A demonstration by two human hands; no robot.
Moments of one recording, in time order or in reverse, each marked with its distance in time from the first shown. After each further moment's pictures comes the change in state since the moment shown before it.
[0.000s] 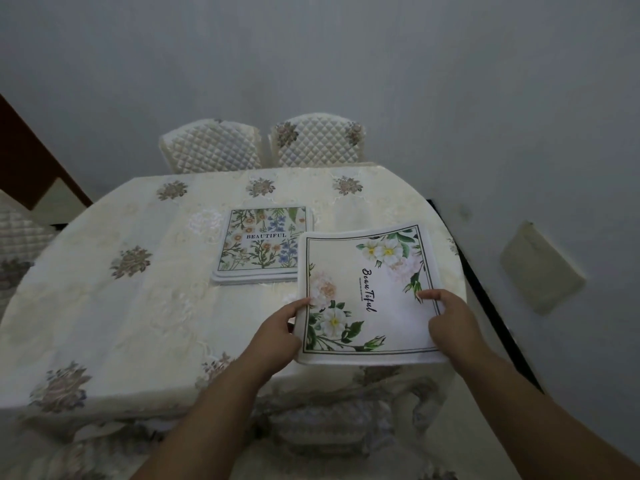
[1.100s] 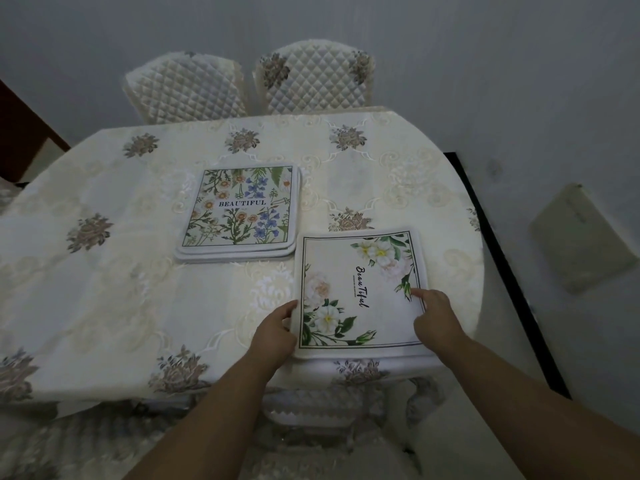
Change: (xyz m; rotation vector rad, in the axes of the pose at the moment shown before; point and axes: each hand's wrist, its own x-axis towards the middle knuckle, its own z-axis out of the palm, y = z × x) left_hand 0.126 -0.079 0.086 -0.011 0.127 -0.269; right_hand 0.134 0.104 0.063 -0.195 -0.282 0.010
